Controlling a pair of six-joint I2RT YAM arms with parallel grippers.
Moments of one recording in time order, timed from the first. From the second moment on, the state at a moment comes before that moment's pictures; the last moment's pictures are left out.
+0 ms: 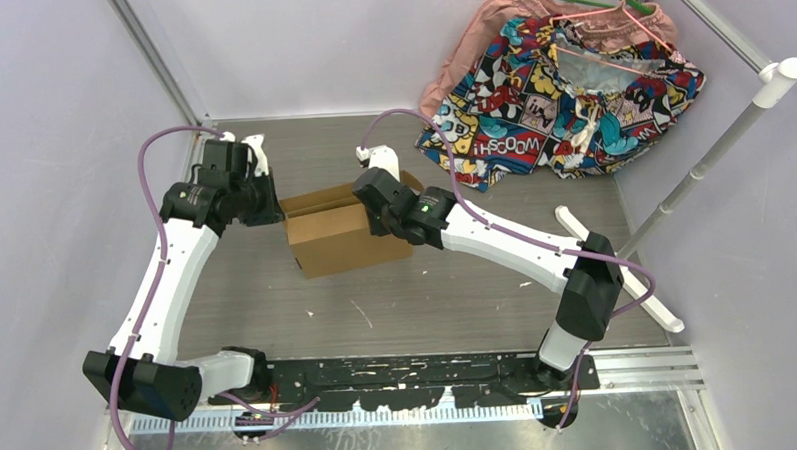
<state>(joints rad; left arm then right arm) -0.21 1.22 1.36 -1.01 0.07 -0.26 0.99 1.66 1.51 -0.62 0.40 0.52</state>
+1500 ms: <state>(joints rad) -0.21 1.19 1.29 -0.98 0.08 -0.26 0.99 1.67 1.51 -0.61 0.41 0.52</state>
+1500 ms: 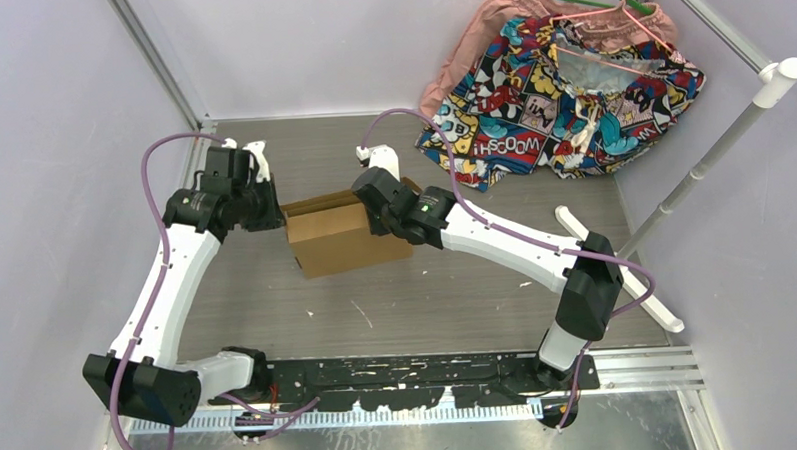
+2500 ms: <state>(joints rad) -0.21 1.19 1.29 -0.98 0.08 -0.26 0.99 1.53 1.43 -0.64 0.40 0.49</state>
